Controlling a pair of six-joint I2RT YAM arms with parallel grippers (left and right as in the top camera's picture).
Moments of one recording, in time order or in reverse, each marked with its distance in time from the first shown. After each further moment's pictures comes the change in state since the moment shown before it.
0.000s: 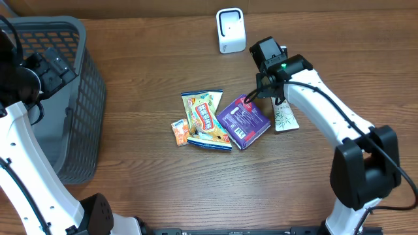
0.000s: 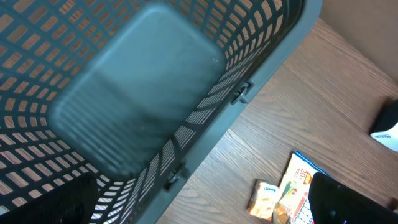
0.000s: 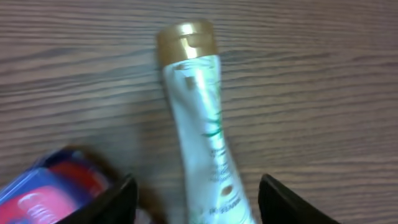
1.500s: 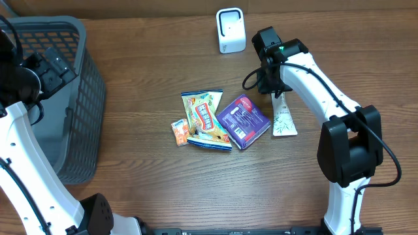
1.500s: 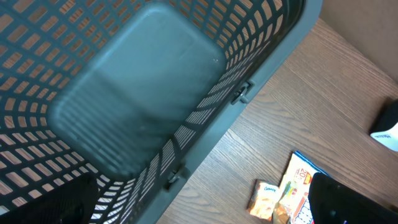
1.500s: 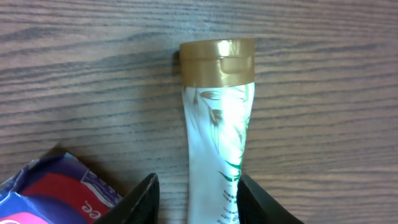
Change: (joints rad) left arm 0.000 0.000 0.000 0.000 0.000 0.000; right arm -0.039 0.179 0.219 -0.178 -0.100 -0.058
